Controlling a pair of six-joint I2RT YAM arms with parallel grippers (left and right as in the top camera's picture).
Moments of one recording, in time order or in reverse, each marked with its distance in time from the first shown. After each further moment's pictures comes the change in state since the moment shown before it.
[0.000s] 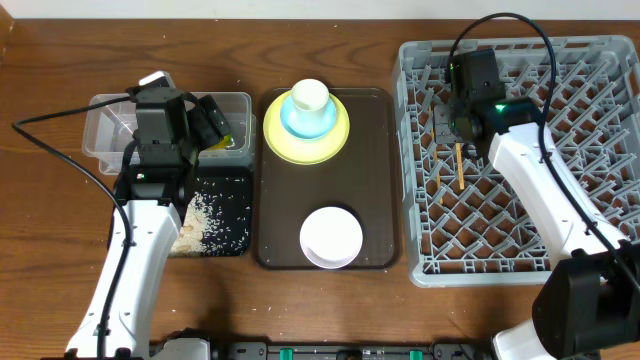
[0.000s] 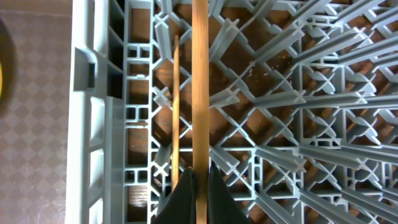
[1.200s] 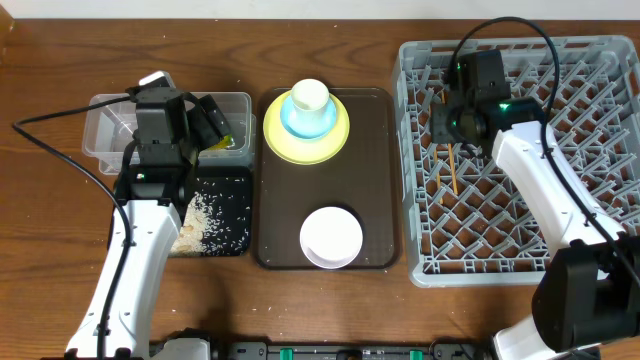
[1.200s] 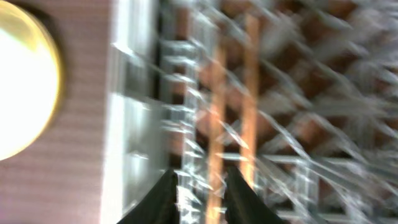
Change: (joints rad) left arm 0.000 0.000 0.000 0.000 0.000 0.000; right arm -0.029 0.023 -0.018 0.077 -0.237 0.028
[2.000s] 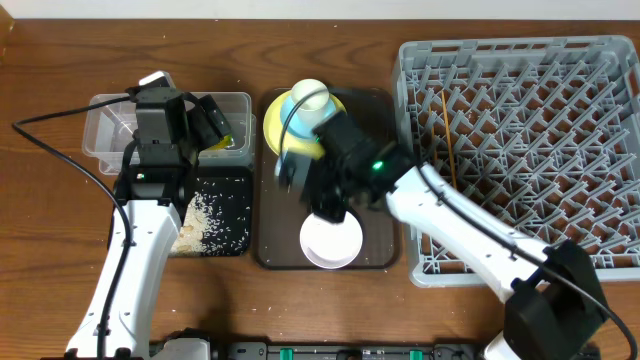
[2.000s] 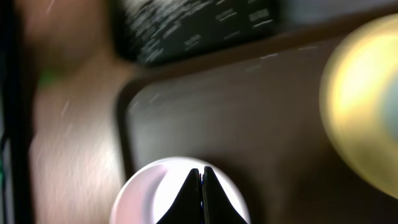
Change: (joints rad) left arm 0.000 0.000 0.000 0.000 0.000 0.000; right arm 0.572 0.018 -0.003 -0.070 -0.349 -0.647
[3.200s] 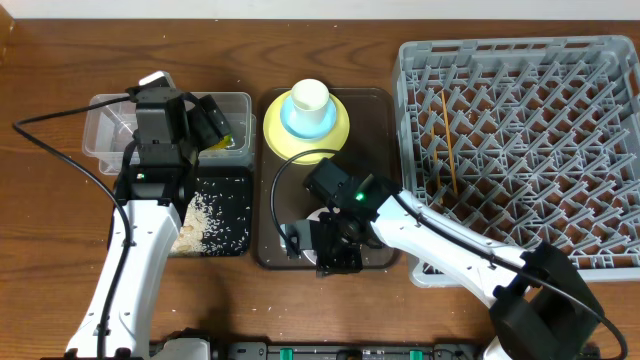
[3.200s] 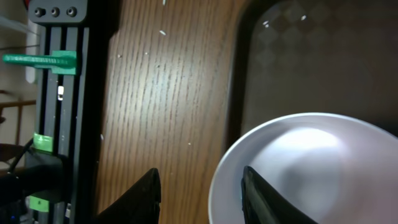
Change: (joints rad) left arm 0.000 0.000 0.000 0.000 0.000 0.000; right arm 0.090 0.000 -0.150 -0.152 -0.077 -0.229
